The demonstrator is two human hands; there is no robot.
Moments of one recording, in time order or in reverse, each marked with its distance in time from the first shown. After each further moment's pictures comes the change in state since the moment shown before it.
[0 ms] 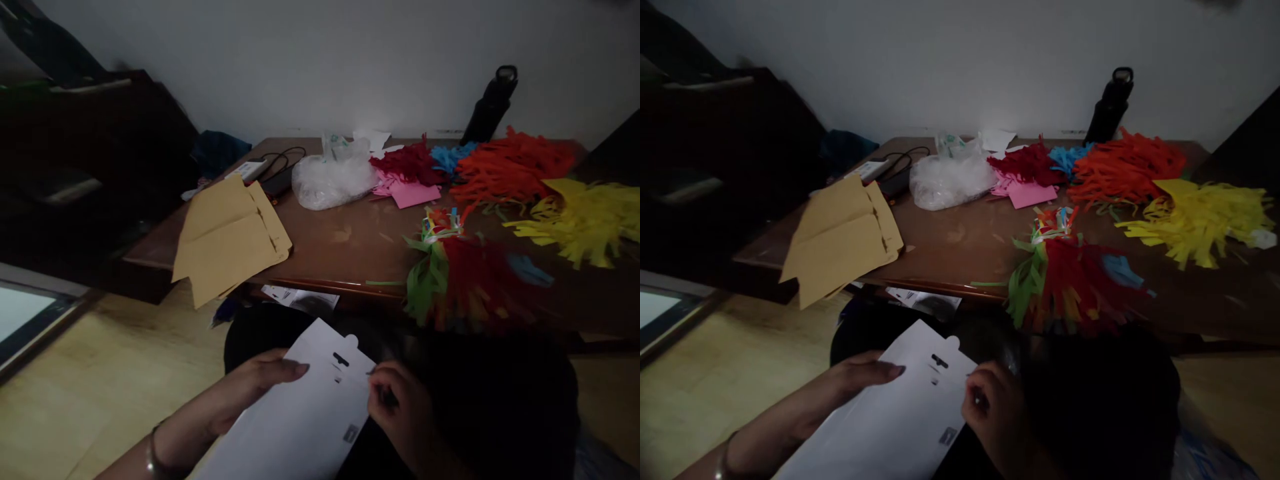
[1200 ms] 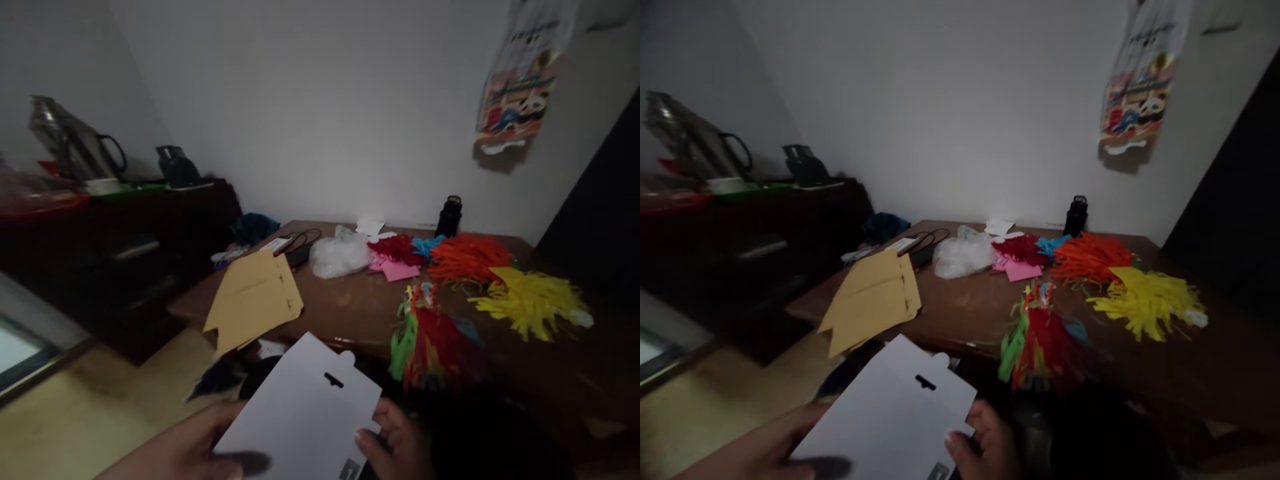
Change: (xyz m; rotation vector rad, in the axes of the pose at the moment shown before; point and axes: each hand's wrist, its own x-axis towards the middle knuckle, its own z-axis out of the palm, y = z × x) left_hand -0.096 0.017 -0.006 0.415 0.044 0.530; right_hand 0.038 -0.044 -0.022 0.879 -0.148 0.467
